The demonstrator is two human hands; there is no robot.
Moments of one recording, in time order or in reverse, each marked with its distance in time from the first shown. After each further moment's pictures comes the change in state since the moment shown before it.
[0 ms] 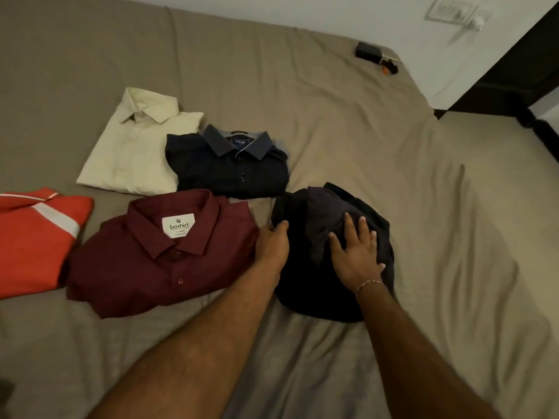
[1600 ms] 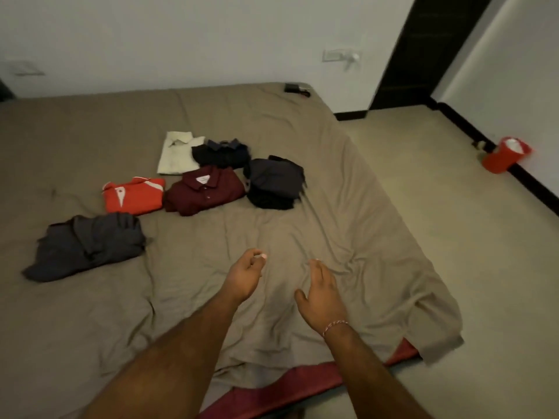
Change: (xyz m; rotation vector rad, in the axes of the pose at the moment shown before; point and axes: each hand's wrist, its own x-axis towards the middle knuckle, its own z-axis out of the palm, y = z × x) left_hand -0.623 -0.155 -0.139 0.537 -0.182 0.333; right_hand -0.658 0.141 -0.141 0.062 0.031 -0.188
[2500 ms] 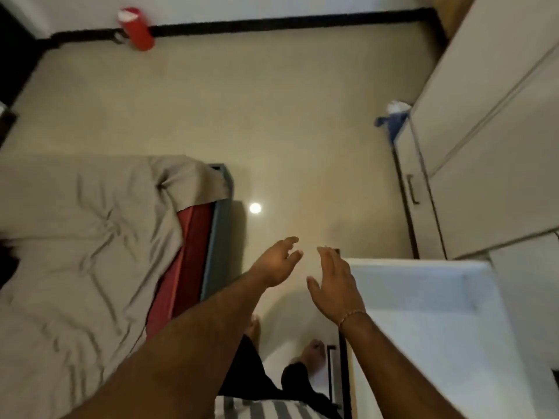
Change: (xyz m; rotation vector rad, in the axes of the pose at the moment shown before) left_hand -0.419 -0.134 0.442 1.057 -1.277 0.636; right_hand -0.580 0.275 0.064 0.352 0.574 0.973
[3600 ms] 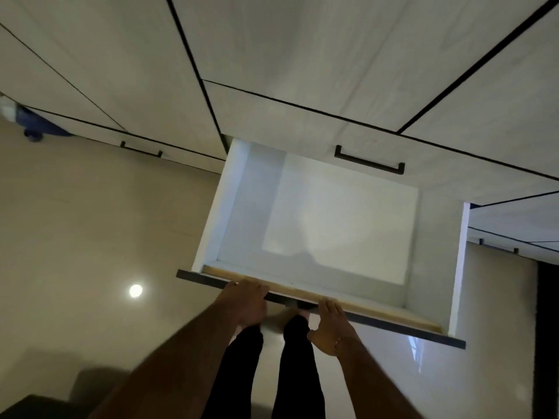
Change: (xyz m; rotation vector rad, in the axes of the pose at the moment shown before) left_hand 0.152 0.074 0.296 1.536 -1.147 0.734; right_hand -0.146 0.210 0.171 0.767 -0.128 1.267
